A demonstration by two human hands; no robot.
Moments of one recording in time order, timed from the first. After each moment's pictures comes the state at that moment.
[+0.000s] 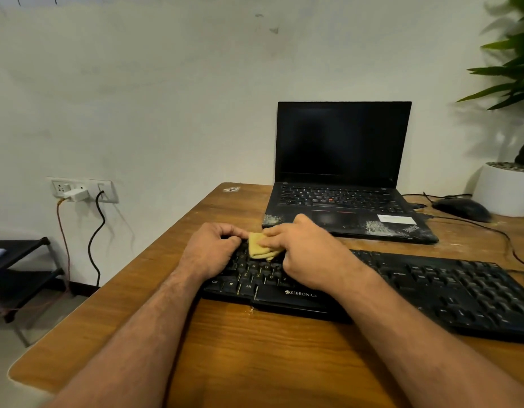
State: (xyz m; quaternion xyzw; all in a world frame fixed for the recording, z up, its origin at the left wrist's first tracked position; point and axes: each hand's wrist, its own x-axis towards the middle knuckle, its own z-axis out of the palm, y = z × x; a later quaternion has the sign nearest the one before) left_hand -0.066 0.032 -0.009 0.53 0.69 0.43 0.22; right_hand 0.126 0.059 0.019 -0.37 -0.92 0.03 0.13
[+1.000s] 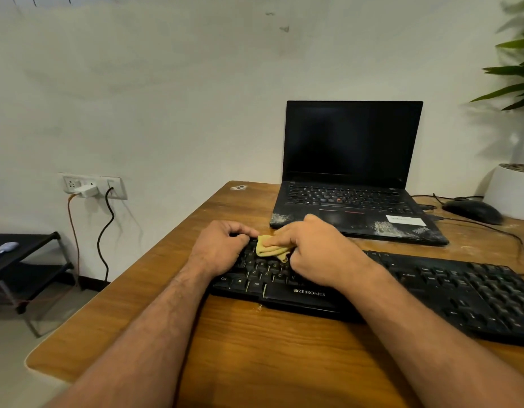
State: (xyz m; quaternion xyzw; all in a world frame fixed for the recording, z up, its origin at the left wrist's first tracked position) left_hand -0.067 0.032 -0.011 0.53 0.69 0.44 0.22; right_hand 0.127 0.059 0.024 -0.38 -0.91 0.08 0.16
